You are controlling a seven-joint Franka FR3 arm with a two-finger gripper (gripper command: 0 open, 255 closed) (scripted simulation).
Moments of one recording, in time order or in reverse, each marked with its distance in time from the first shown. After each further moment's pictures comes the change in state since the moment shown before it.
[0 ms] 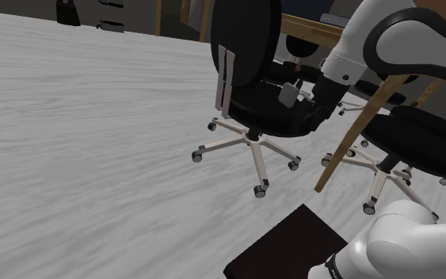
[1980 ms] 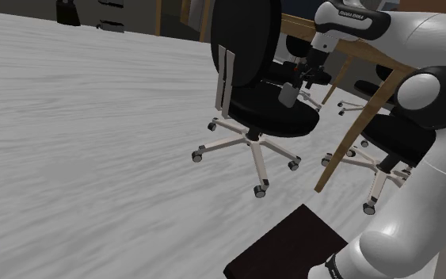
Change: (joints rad) arm -0.178 0.913 -0.384 0.956 0.022 -0.082 -0.511
